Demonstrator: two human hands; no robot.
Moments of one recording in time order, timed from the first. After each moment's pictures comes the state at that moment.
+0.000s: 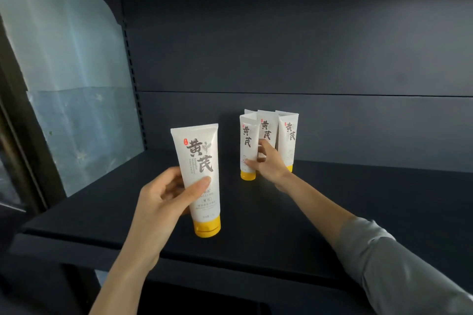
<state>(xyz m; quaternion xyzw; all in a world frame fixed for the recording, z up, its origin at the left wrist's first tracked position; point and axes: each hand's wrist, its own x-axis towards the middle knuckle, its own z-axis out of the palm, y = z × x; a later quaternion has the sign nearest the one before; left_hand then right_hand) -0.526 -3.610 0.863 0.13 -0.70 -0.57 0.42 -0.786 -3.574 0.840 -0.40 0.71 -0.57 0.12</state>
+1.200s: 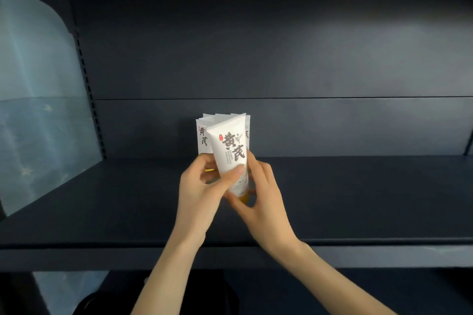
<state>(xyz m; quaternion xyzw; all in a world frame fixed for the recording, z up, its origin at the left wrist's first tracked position) -0.579 -3.527 0.869 0.03 -0.67 -0.62 0.42 -0.651 -3.429 0.837 -0.46 0.67 -0.57 -0.14</state>
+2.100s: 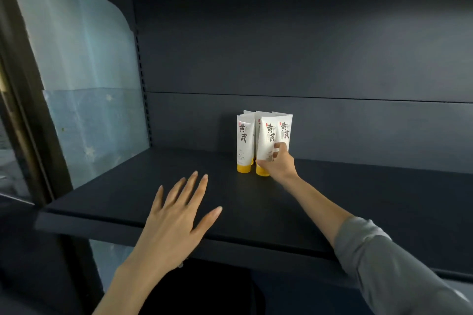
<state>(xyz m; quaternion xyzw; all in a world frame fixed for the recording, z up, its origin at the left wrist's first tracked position) -0.509 -3.602 0.820 0.25 -0.94 0.04 0.21 -0.772 -3.534 0.843 -0.31 0.77 -0.56 0.04</state>
